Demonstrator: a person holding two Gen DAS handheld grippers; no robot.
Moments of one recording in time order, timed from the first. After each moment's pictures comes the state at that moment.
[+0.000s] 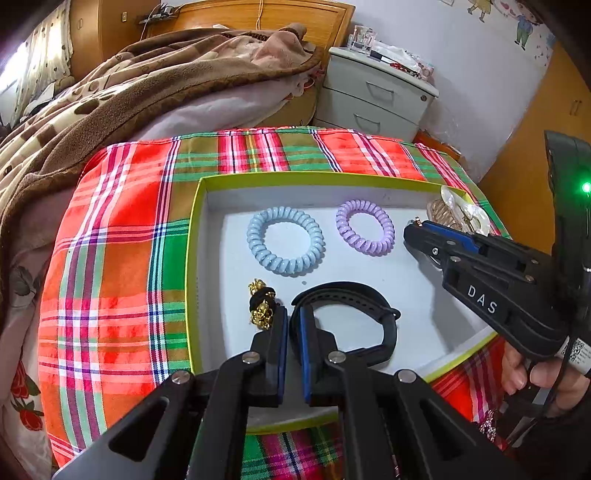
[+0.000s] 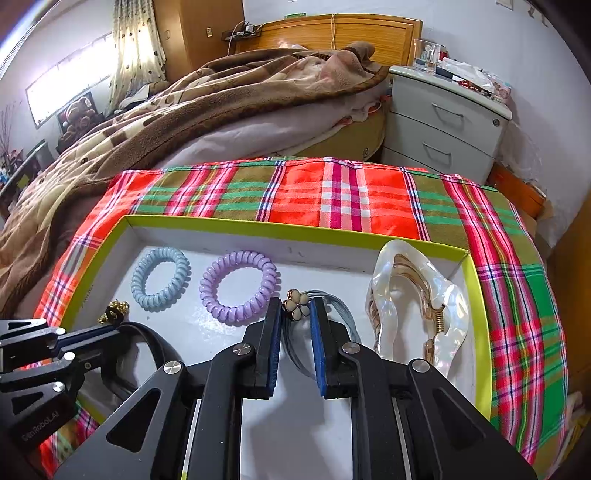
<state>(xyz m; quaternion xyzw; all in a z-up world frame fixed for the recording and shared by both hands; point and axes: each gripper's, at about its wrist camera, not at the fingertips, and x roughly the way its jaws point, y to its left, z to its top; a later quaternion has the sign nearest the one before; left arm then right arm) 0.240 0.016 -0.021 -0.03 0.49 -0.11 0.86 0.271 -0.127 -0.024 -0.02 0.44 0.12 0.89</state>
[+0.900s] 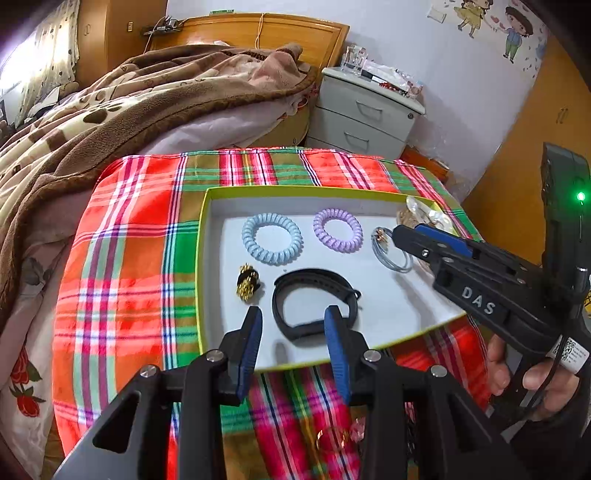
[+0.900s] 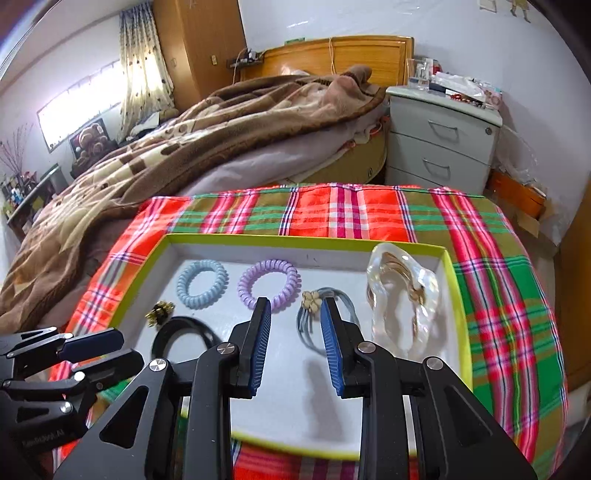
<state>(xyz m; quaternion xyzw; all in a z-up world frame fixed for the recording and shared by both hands) 0.199 0.023 0.008 -0.05 0.46 -0.12 0.88 0.227 -0.136 0.006 0.02 0.40 0.13 0.91</state>
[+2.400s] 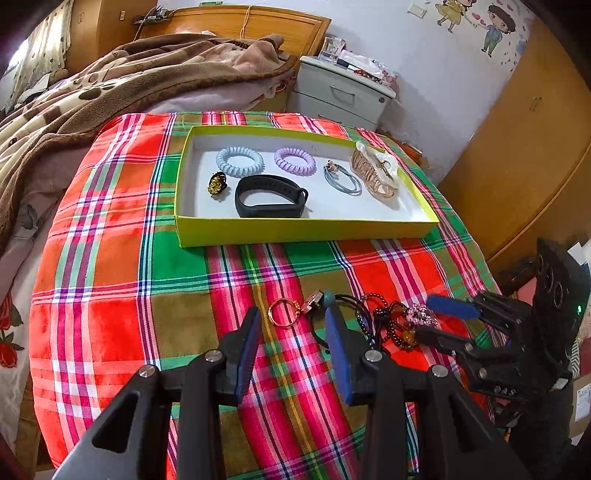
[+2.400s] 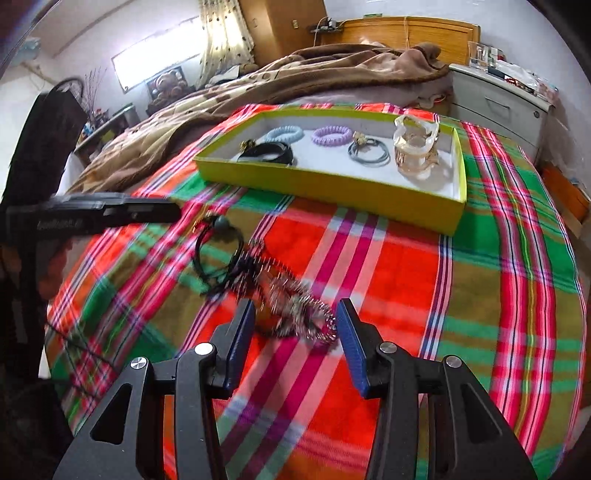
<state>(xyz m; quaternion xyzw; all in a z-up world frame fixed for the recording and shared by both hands) 0.115 0.015 -0.006 -0.07 0.47 -0.16 0.87 0.093 -0.177 -0.039 -0.04 0.44 0.28 0.85</state>
